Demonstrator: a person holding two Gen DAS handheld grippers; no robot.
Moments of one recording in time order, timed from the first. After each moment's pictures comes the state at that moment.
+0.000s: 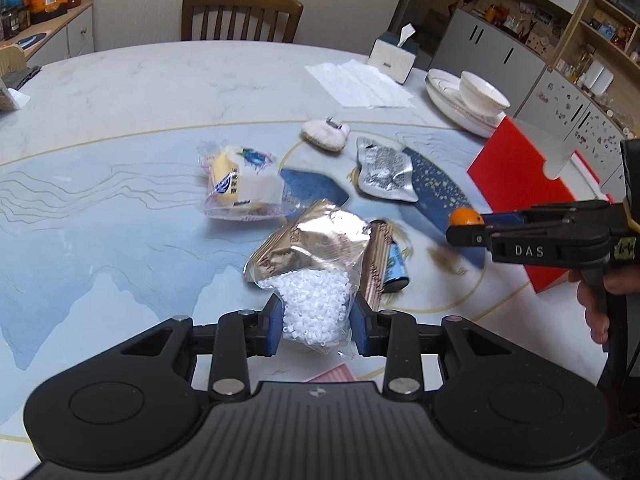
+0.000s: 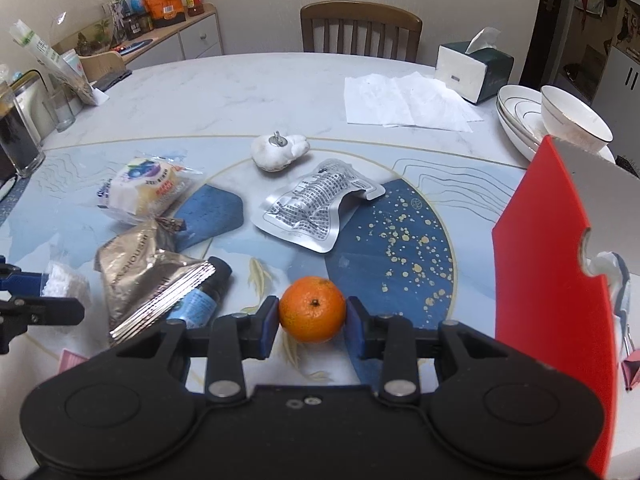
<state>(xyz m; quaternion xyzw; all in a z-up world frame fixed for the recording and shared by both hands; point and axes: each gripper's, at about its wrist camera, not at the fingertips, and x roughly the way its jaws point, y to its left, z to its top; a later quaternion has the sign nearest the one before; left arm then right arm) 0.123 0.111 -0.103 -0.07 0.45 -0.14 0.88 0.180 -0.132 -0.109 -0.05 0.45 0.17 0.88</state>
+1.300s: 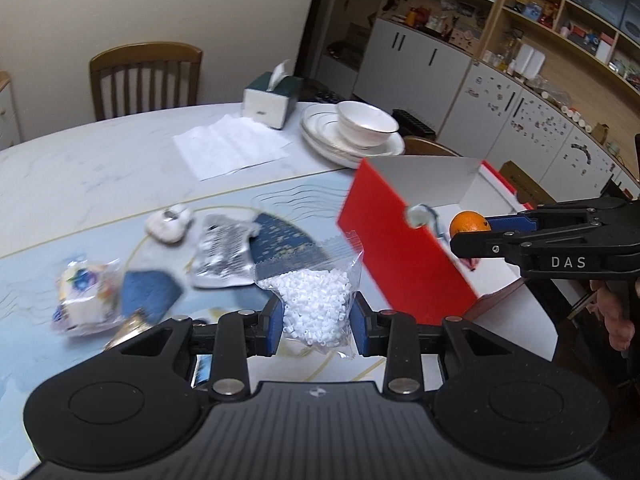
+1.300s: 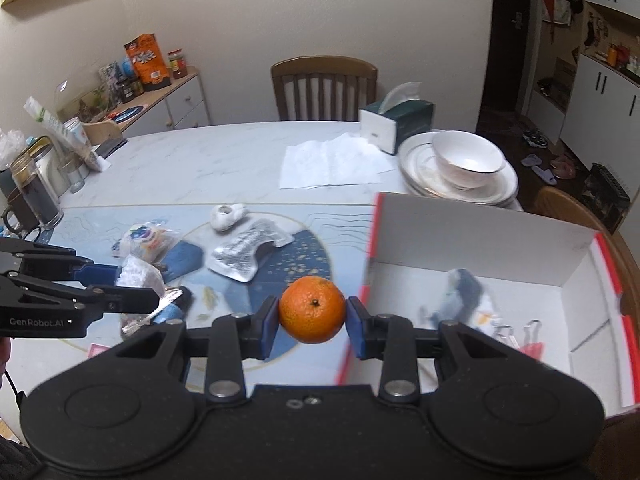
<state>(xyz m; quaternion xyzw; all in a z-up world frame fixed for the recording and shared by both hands) 0.137 -0.030 -0.036 -0.02 0.39 -0.22 0.89 0.143 -0.261 -0.016 -0.02 0.39 0.15 0.91</state>
